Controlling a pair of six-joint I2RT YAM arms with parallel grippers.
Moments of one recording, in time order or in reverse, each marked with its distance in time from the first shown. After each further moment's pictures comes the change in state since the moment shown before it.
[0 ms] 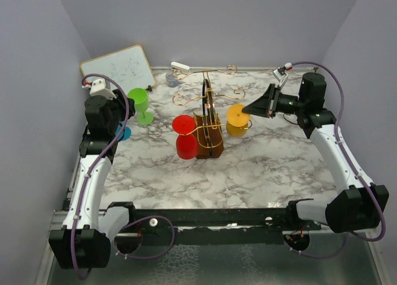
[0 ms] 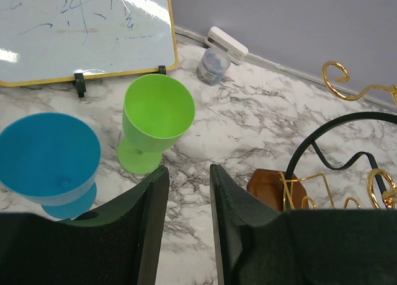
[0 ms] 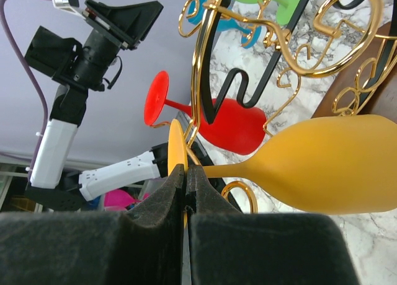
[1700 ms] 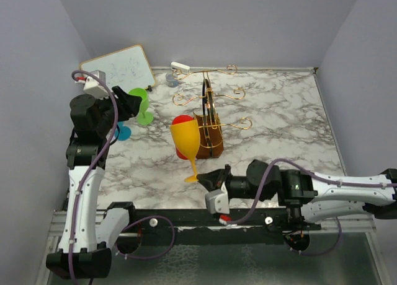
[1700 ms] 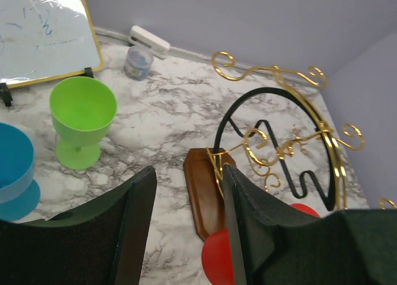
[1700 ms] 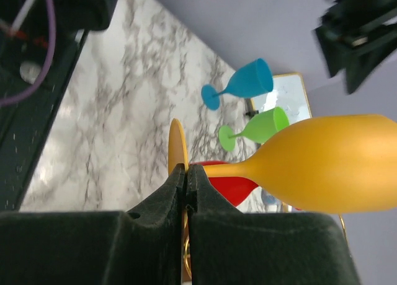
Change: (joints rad) left arm 0.006 -0.071 0.164 -0.201 0.211 -0.050; right arm 1.342 -0.281 -0.146 0.003 1.089 -1.547
